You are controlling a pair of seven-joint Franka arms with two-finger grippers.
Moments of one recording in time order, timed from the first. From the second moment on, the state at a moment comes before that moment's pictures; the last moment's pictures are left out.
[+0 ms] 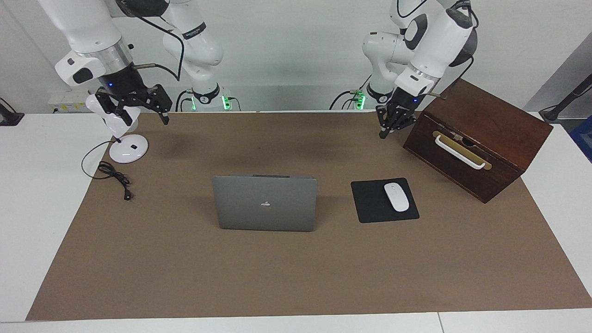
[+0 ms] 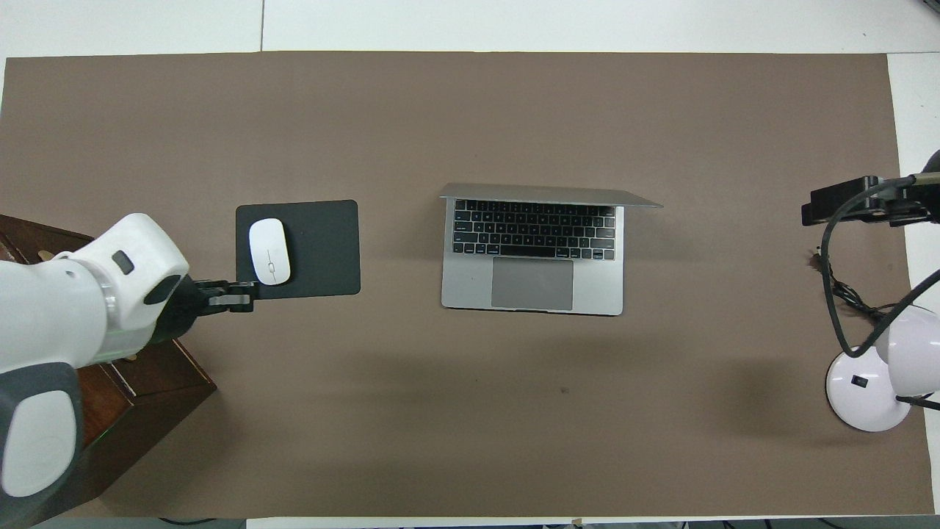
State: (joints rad) left arm -0.33 -0.33 0.09 -2.18 -0.18 2.03 -0.04; right arm -0.42 -0.04 0.44 -1.58 0.07 1.58 0.04
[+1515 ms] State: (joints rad) left arm -0.03 -0.29 0.09 -1.89 -0.03 1.69 0.17; right arm -0.42 -0.05 0.43 -1.59 -0.02 1.63 -0.11
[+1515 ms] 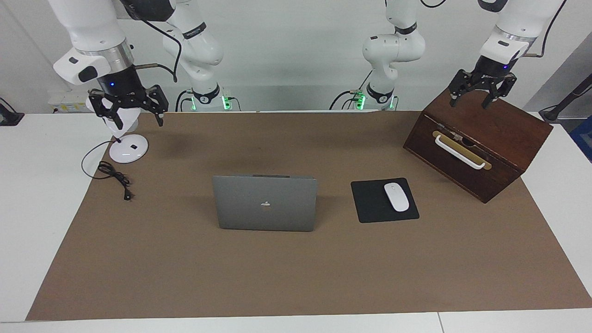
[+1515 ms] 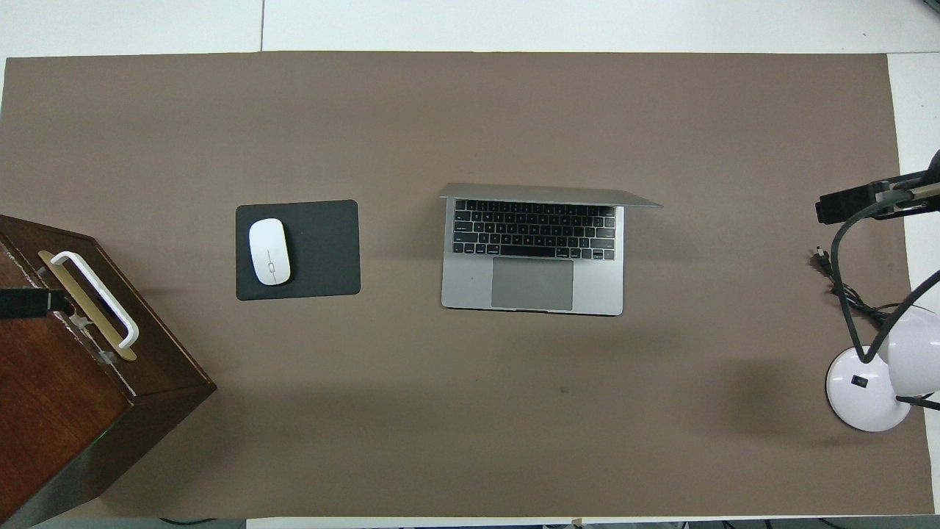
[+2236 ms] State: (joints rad) left arm -0.03 -0.13 0.08 -1.71 -0.03 1.56 0.12; right arm -0.42 -0.05 0.43 -1.60 -0.02 1.63 -0.10
